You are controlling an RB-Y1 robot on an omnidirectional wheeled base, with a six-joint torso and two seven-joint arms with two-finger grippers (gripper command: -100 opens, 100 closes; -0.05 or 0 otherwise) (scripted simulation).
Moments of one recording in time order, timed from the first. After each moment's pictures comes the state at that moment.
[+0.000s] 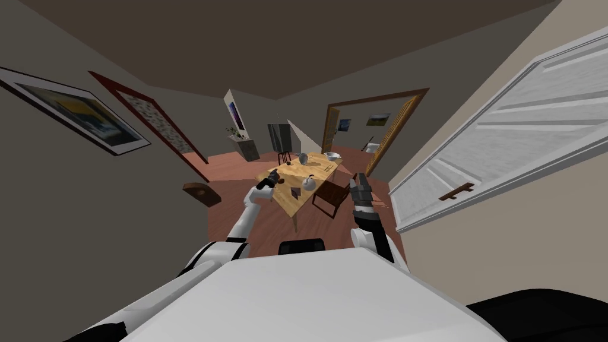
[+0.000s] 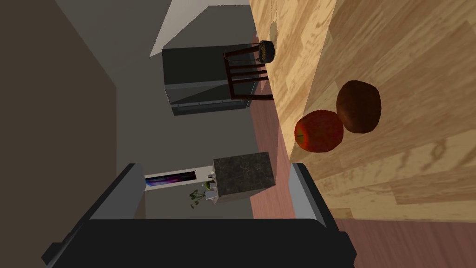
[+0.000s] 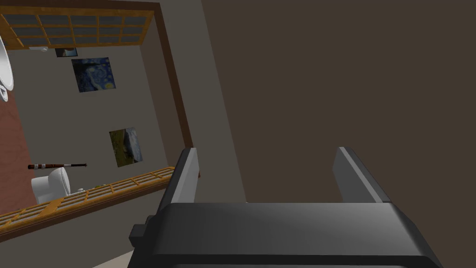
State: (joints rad) left arm -0.40 0.20 -0.01 -1.36 0.08 0.39 0.13; right arm 0.53 -0.04 -0.06 -2.21 0.02 -0.43 0.00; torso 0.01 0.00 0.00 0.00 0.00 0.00
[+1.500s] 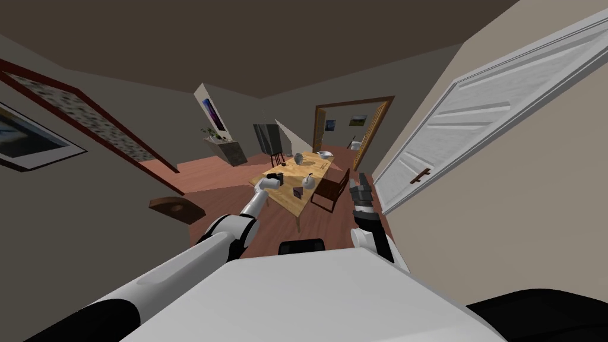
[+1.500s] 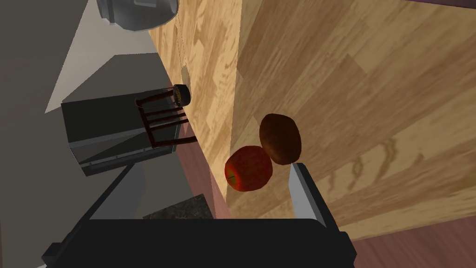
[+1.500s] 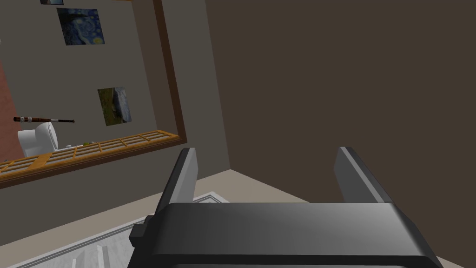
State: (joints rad) left arm -0.70 0.19 -0.04 -0.95 0.16 0.63 0.16; right arm 0.53 -0.04 -0.06 -2.21 0.02 -0.43 0.00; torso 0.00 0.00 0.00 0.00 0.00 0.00
